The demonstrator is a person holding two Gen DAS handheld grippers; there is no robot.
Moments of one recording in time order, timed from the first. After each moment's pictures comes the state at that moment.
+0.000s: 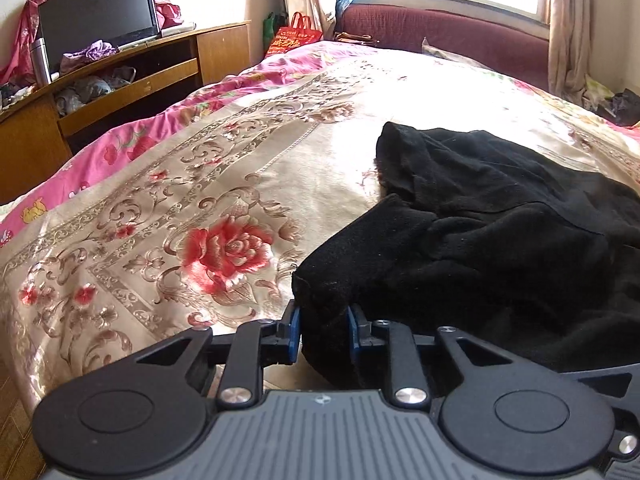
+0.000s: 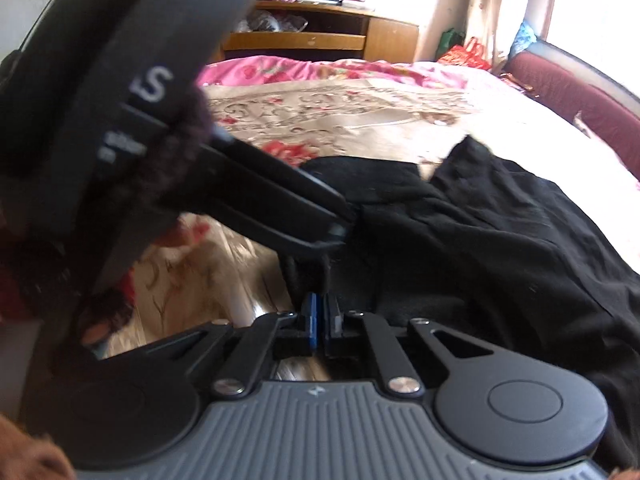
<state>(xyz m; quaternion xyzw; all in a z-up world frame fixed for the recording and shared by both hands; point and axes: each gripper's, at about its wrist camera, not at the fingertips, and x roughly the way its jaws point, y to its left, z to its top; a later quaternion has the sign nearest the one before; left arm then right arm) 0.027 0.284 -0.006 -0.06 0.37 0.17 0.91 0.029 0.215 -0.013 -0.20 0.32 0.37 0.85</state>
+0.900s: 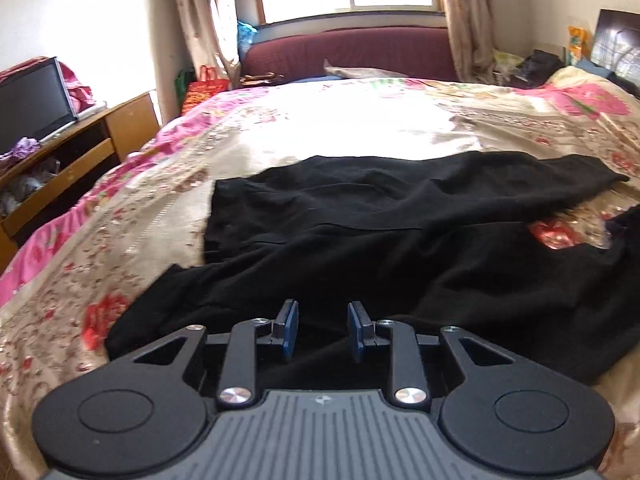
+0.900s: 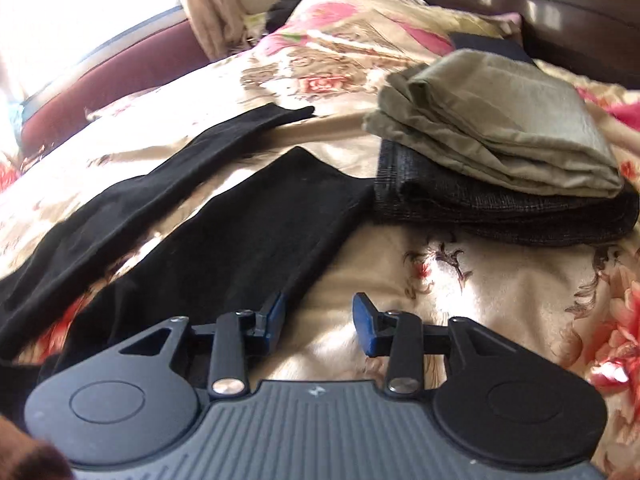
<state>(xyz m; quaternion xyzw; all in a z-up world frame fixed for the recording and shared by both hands) 0.042 0.110 0.029 0.04 0.34 0.06 0.94 0.038 -0.323 -0.044 0.27 0.32 -0.23 0.88</state>
